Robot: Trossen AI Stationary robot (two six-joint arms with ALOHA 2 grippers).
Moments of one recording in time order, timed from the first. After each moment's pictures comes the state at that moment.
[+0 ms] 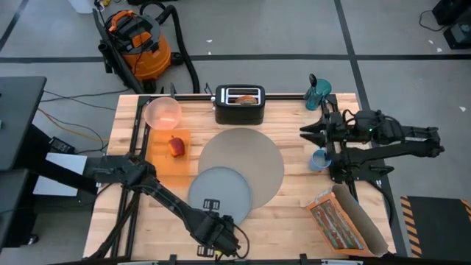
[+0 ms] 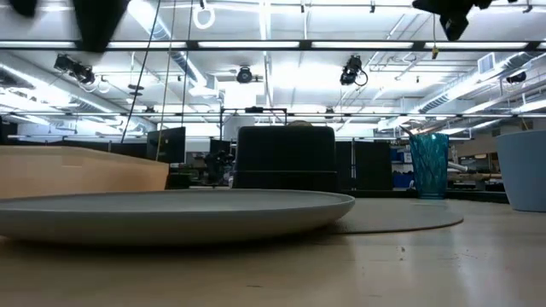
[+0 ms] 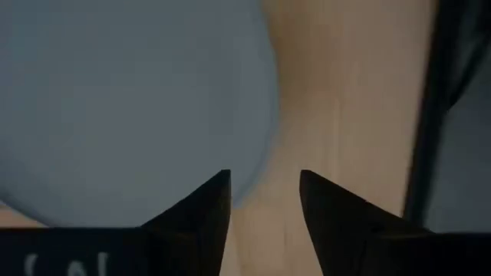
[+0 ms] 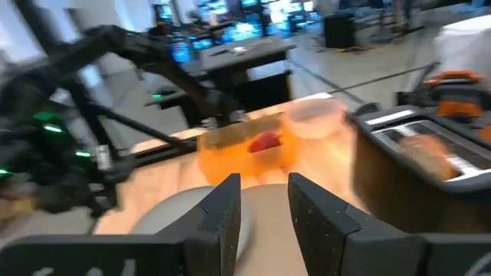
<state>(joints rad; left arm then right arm) -0.61 2.22 2.10 -1.39 -0.08 -0.52 0.00 0.47 0.71 -0.39 0.13 0.23</state>
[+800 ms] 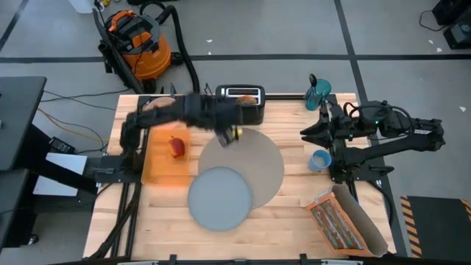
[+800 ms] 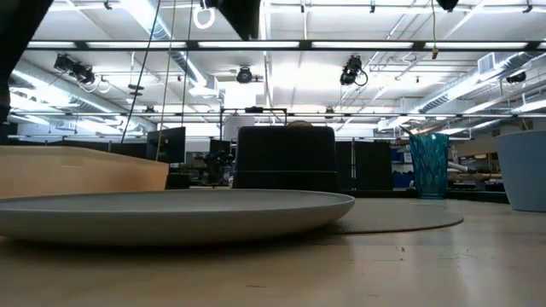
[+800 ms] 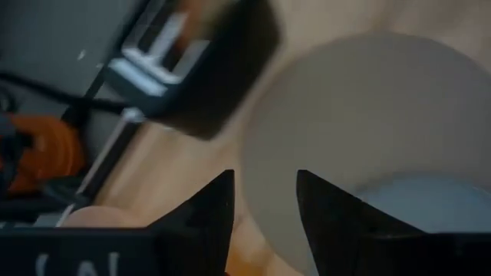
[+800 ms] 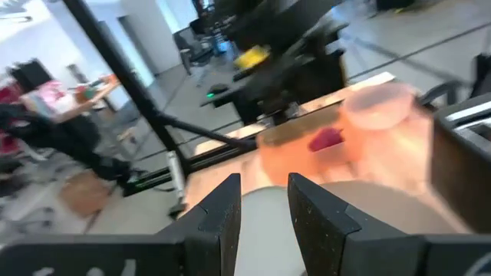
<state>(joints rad) 0.08 1.96 2.32 -1.57 -0.45 -0.43 0.05 0.62 0.94 -0.47 -0.02 0.42</state>
